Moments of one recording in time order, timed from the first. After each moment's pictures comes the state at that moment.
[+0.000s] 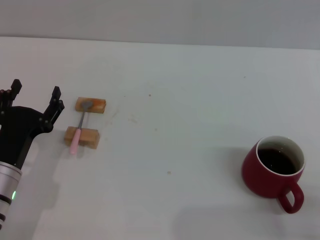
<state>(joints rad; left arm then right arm) -0.19 -2.07 -0.81 -0.40 2.39 1.25 0.10 -0.01 2.09 0.04 0.52 -1.41 -1.83 -0.11</state>
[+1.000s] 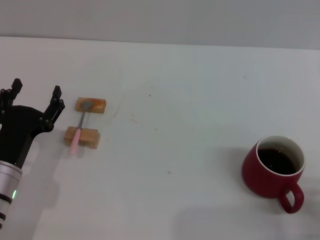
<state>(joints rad) -0.19 -2.07 -0.81 -0.40 2.39 1.25 0.10 0.00 2.09 -0.01 0.52 -1.41 -1.59 -0.11</state>
